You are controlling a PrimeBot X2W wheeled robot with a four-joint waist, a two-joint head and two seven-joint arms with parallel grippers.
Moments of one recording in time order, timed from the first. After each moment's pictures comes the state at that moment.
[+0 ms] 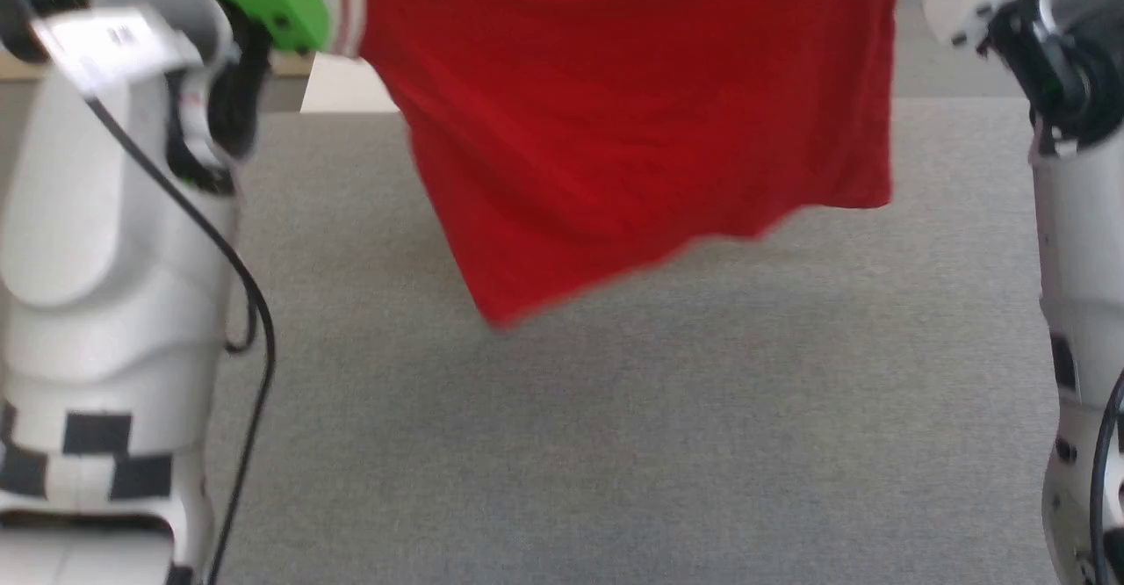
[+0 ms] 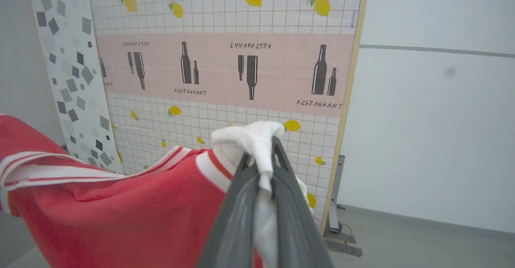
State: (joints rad) left arm -0.94 0.25 -0.19 0.25 -0.48 0.11 0.34; right arm -0.97 -0.16 0.04 0.32 0.30 0.13 0.35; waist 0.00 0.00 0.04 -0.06
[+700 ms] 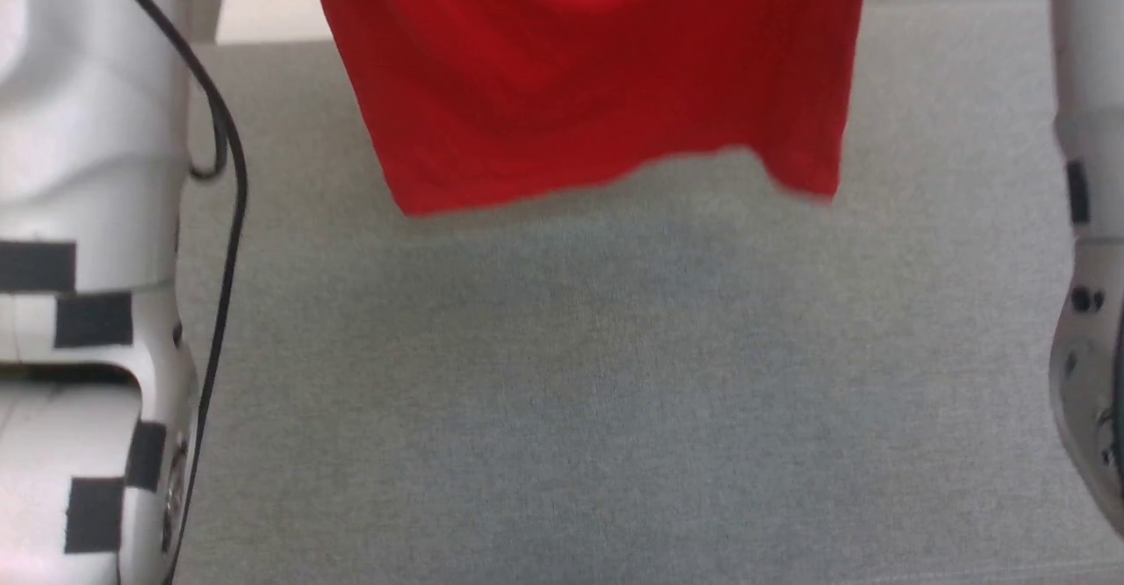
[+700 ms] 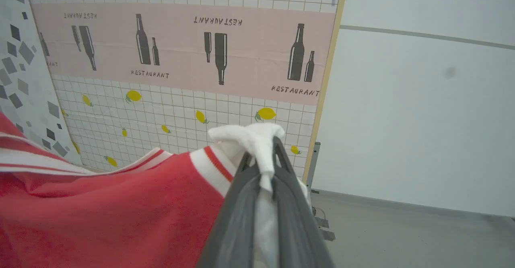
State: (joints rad) left arm -1.31 0.22 -0.18 0.47 -0.45 0.20 0.31; right arm -1.36 -0.08 -0.01 0.70 0.13 0.13 0.32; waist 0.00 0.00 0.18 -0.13
